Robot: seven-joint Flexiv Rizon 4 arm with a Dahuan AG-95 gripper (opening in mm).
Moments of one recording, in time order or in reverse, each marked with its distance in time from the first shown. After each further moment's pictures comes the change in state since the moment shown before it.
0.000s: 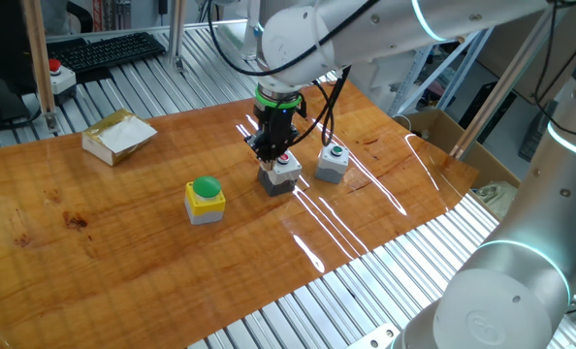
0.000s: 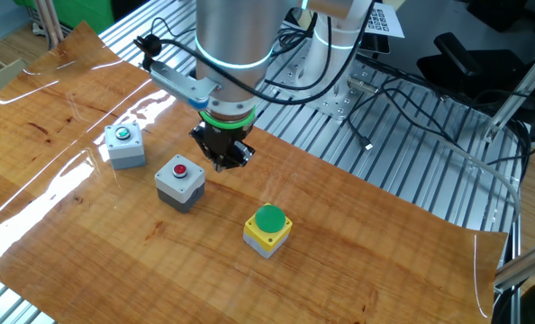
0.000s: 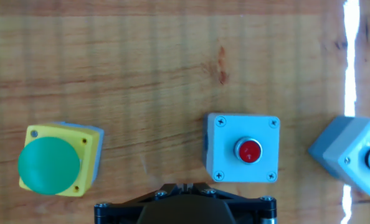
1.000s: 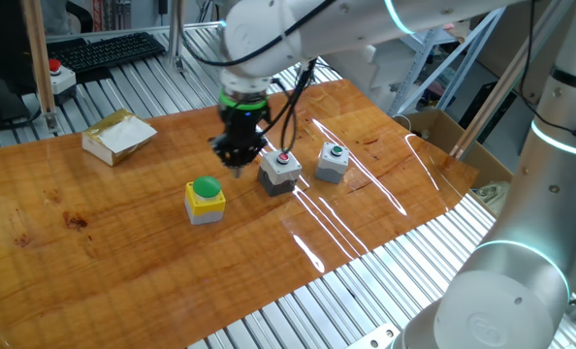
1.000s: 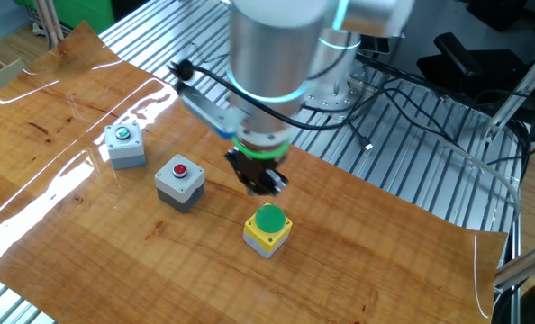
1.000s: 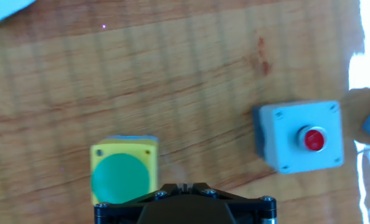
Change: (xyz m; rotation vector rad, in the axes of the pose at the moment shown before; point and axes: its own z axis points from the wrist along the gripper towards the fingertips) arm -0.010 0.091 -0.004 -0.043 0.044 0.219
